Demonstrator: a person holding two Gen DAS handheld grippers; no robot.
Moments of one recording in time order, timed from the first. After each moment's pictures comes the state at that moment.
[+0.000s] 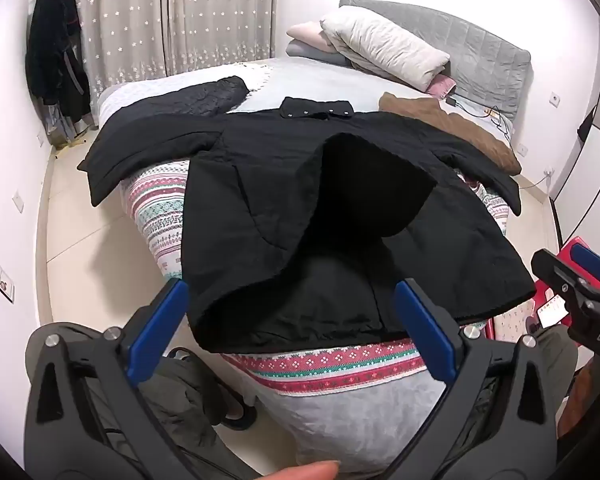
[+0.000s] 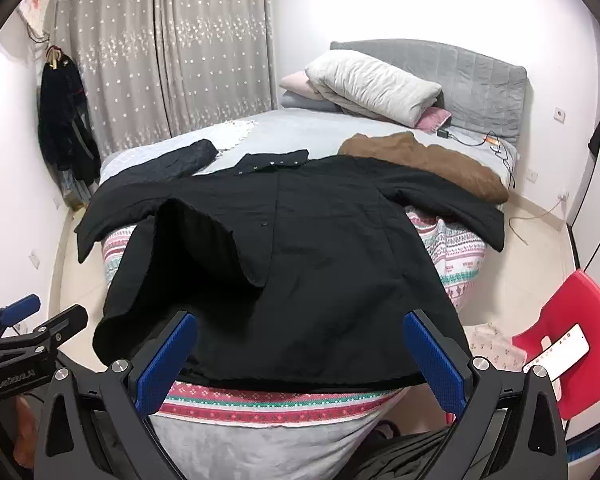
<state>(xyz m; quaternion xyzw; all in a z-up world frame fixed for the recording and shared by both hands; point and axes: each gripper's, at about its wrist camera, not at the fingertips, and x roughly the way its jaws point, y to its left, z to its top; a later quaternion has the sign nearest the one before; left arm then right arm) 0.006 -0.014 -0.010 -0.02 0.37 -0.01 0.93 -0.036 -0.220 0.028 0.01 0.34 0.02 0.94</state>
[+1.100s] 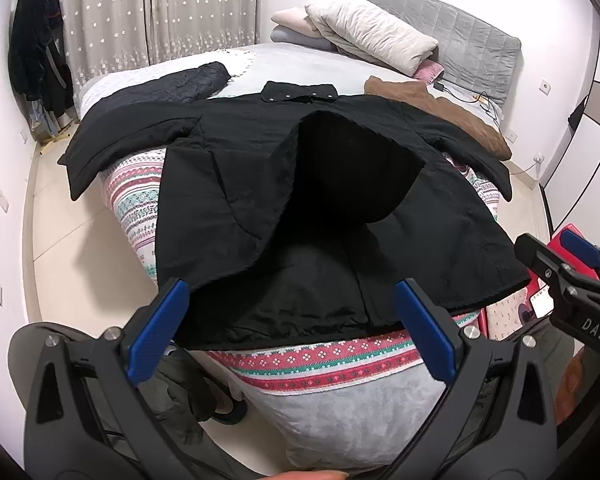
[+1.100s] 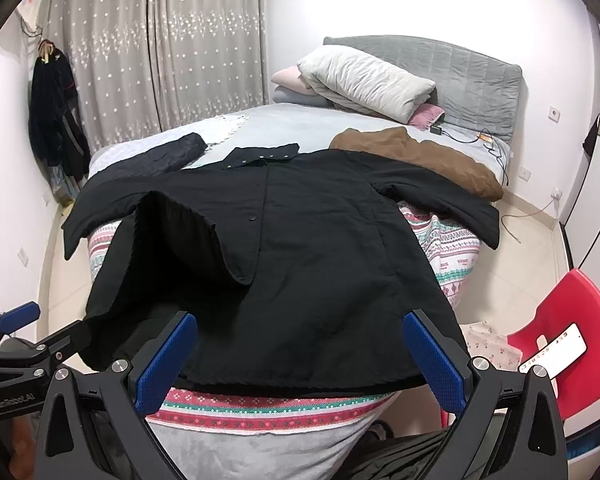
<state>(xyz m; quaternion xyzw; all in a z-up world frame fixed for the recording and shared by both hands) 0.018 -0.026 -0.023 -0.01 0.40 -0.02 0.92 -0.019 -0.225 0.015 0.01 0.34 0.01 0.94</state>
